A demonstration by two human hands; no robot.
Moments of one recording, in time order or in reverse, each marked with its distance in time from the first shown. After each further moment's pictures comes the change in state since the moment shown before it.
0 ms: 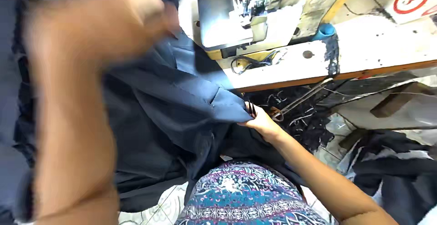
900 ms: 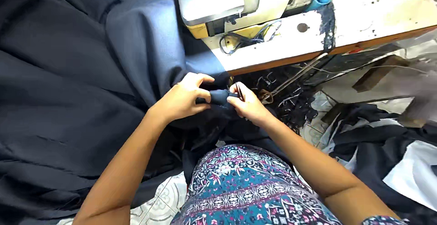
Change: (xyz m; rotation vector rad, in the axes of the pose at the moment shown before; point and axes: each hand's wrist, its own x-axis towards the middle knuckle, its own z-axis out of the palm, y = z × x) left_hand -0.027 0.019 0.207 -0.353 -0.088 0.402; right_hand 0.003 -0.004 0.016 -0.252 0.085 0.016
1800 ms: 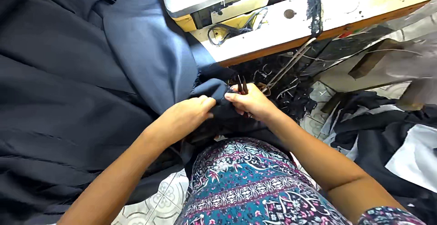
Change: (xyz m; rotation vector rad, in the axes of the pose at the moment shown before) left_hand -0.023 0.082 0.008 0.187 -0.111 0.023; right_hand -0.021 -0.011 -0.010 0.293 -0.041 0.097
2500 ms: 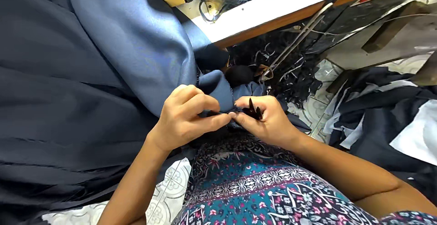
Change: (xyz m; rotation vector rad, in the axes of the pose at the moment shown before) left_hand -0.004 0.007 0.012 -0.142 0.586 0.299; right_hand -0.065 0.004 0.025 -0.417 0.087 -0.522
